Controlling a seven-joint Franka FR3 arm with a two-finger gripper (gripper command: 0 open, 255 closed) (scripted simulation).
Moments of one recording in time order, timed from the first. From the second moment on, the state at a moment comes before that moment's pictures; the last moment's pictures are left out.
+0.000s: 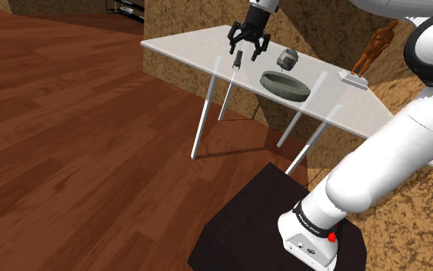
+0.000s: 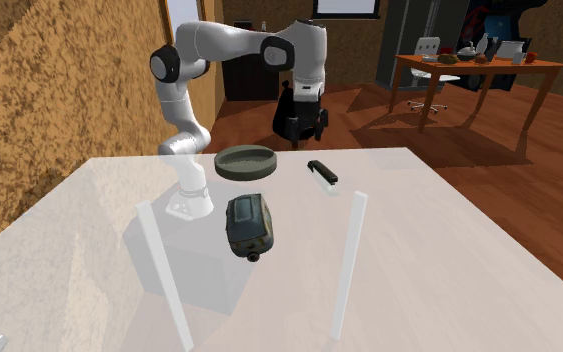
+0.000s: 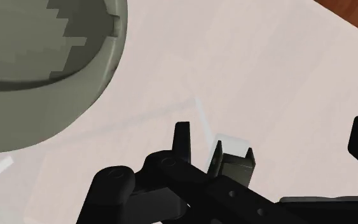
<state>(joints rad) -0.14 -0.07 -0.08 -1.71 0.07 1.63 0.46</state>
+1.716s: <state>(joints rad) -0.21 0.25 -0.14 -1.41 0.08 1.62 0.63</state>
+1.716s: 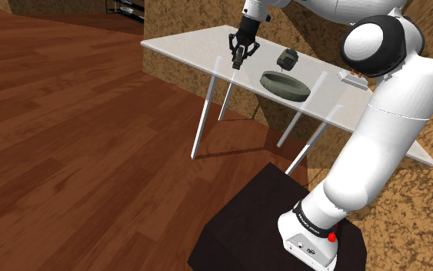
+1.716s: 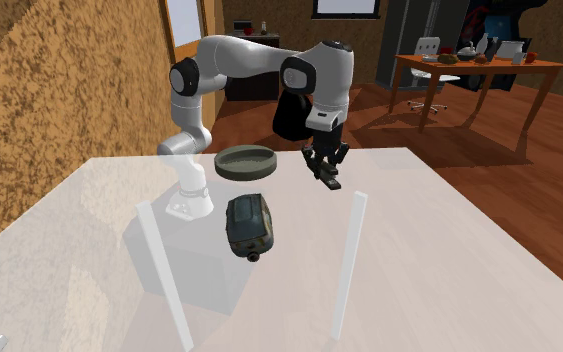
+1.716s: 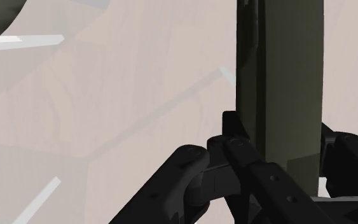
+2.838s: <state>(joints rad) -0.21 0.29 -0.15 -1.24 0.08 1.49 0.63</state>
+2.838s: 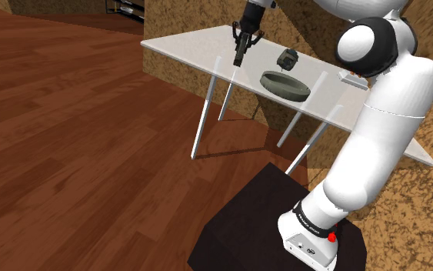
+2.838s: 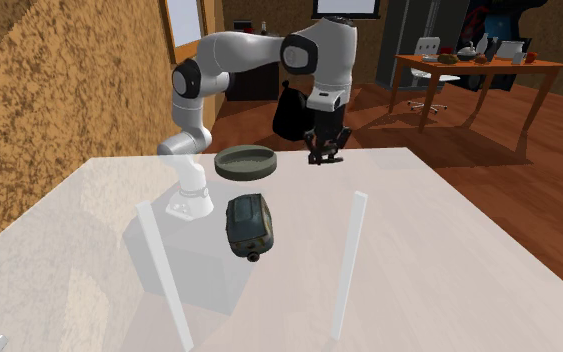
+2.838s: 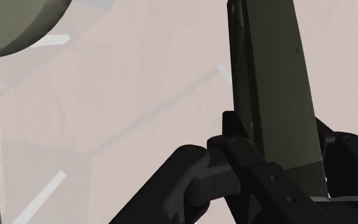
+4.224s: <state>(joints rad) -0.23 -0.16 -0.16 -1.66 0.02 1.47 0.60</state>
